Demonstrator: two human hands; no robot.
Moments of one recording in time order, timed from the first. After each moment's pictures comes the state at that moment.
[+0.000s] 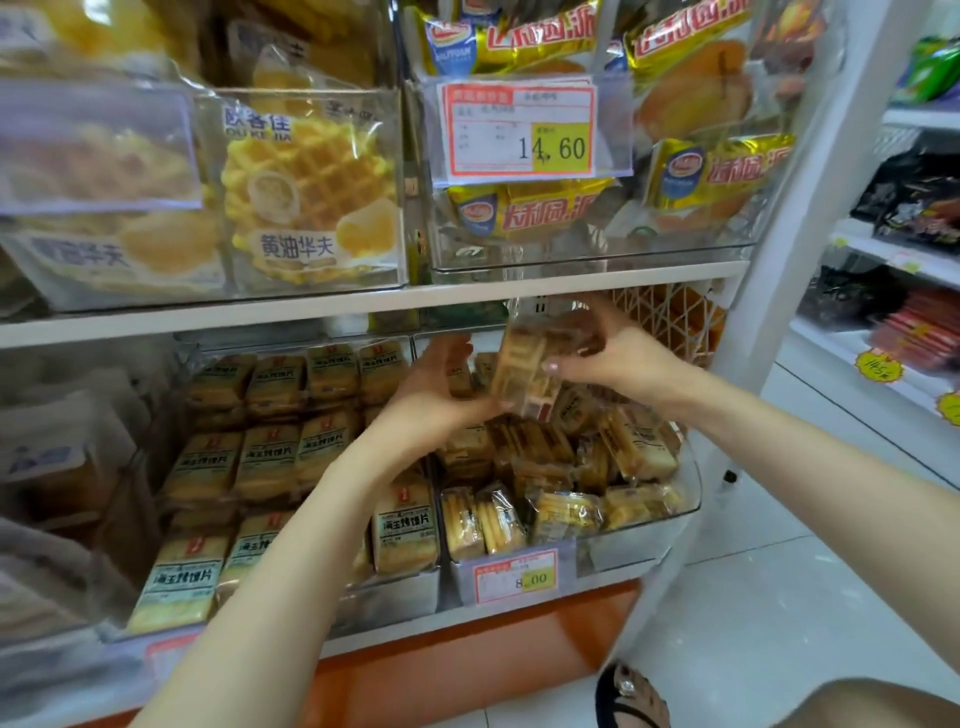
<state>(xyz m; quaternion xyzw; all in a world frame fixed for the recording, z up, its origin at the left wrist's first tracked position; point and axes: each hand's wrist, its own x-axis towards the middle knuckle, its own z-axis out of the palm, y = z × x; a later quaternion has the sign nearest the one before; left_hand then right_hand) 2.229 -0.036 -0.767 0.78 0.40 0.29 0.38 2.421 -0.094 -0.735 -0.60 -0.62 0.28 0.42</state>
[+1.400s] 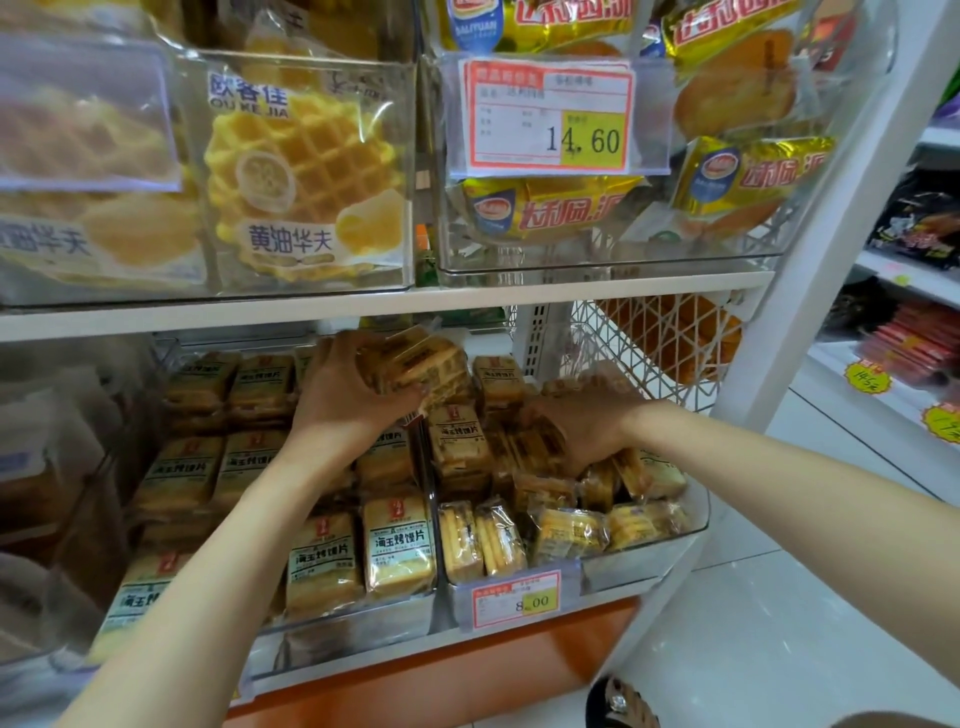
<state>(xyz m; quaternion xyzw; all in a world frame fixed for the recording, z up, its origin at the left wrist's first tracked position) 2.186 0.004 -0.784 0.74 0.49 0.38 0.27 2.440 -0.039 -0.800 -0.67 -0.71 0.17 -0.13</state>
